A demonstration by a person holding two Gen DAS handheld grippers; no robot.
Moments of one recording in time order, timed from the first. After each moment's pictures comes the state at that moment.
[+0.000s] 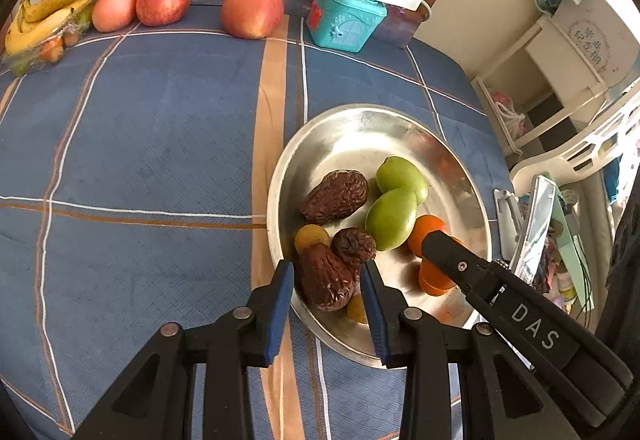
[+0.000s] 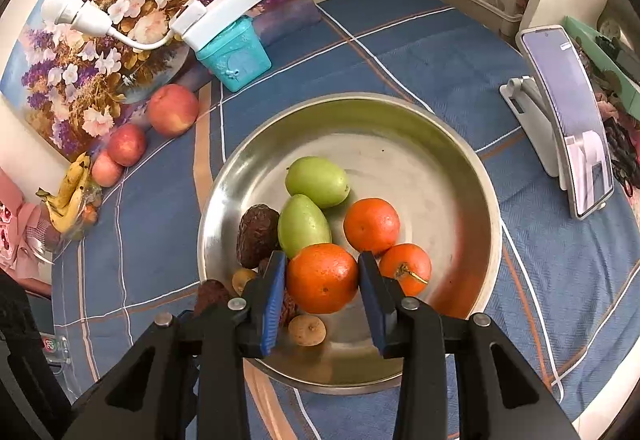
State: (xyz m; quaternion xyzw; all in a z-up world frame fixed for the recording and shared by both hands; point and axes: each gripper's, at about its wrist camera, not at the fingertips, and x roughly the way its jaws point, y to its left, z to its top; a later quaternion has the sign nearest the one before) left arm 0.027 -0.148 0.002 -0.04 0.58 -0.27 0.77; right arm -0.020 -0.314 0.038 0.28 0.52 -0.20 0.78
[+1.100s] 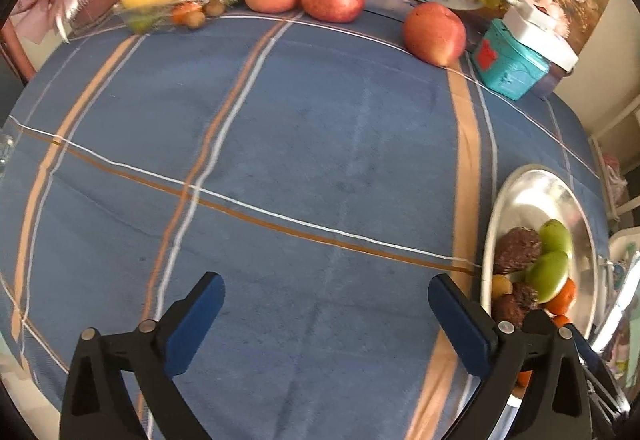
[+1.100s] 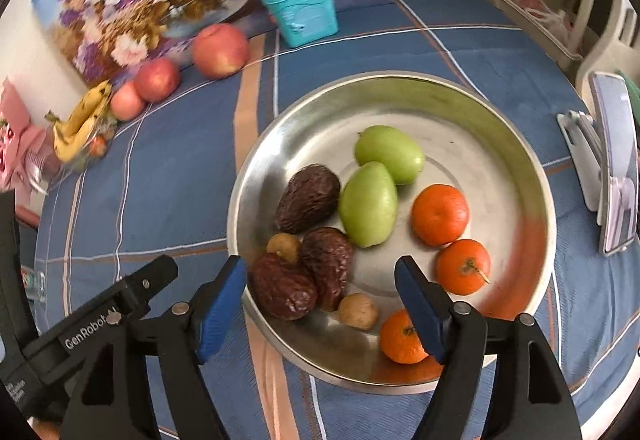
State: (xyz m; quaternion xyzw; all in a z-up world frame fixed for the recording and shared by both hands) left arm 0.065 -0.059 -0.023 -0.03 0.58 -0.07 0.81; right arm -0.001 -0.266 0.024 0.20 0.56 -0.13 0.79
